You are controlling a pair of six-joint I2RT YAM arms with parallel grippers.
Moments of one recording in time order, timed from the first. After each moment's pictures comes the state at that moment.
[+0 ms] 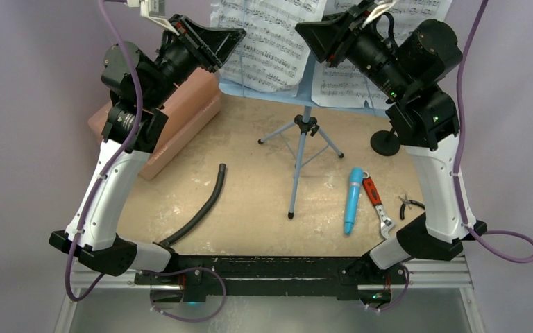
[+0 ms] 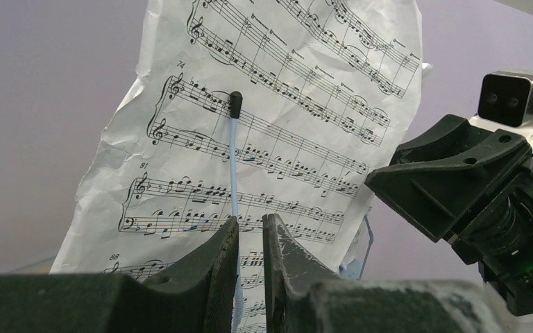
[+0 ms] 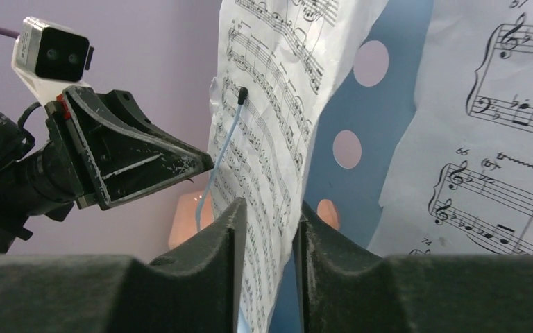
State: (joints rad) left arm -0.45 1.38 1.88 -0.11 0.30 -0.64; right arm 0.55 1.53 2.32 -0.47 -0.27 0.23
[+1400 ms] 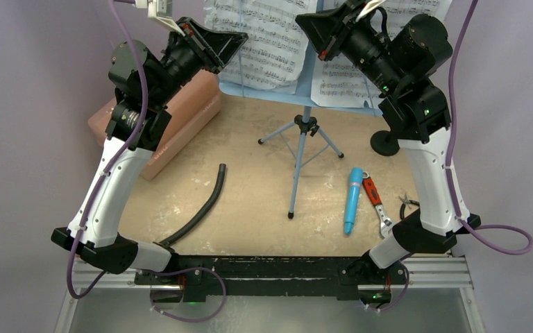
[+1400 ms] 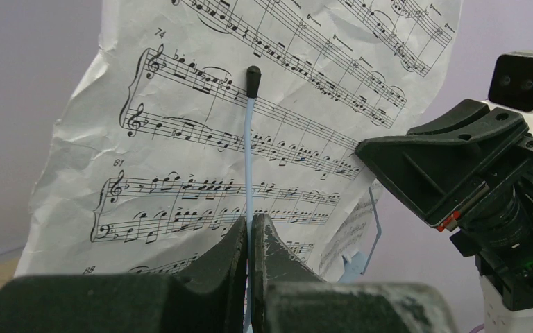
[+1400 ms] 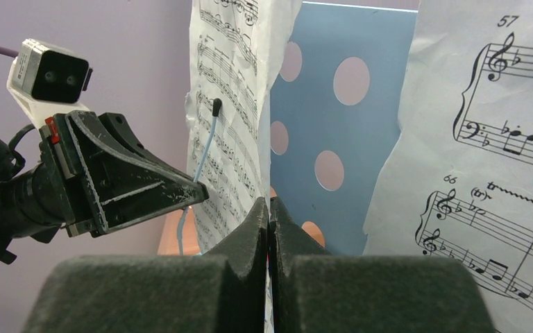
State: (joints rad) left arm -0.45 1.39 1.88 -0.14 0.30 -0.65; right arm 0.55 1.57 2.35 -0.44 -0.23 0.22
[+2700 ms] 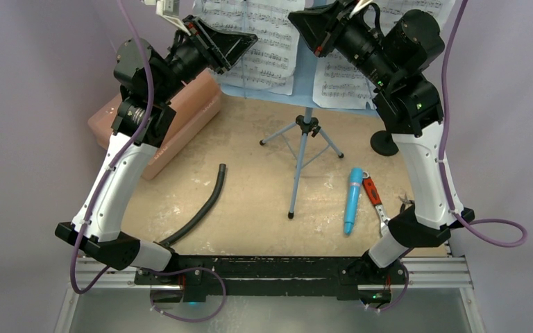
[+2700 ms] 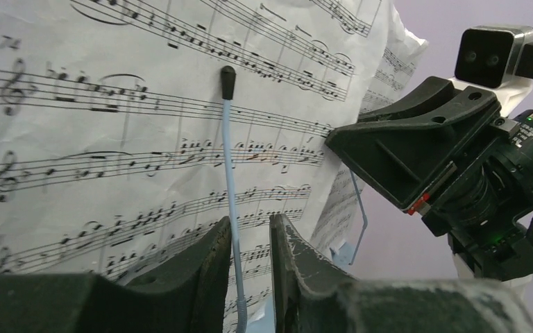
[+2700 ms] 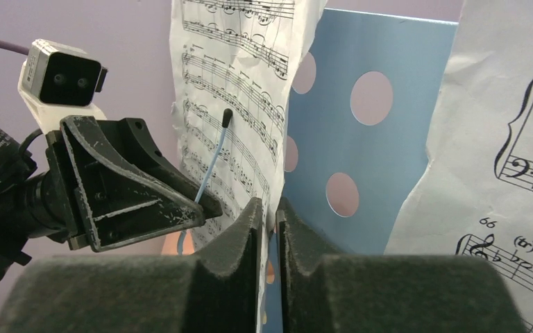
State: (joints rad) left arm -0.45 1.42 1.88 -0.08 0.39 -0.67; right arm 0.55 1.62 2.39 -0.42 -0.27 0.23
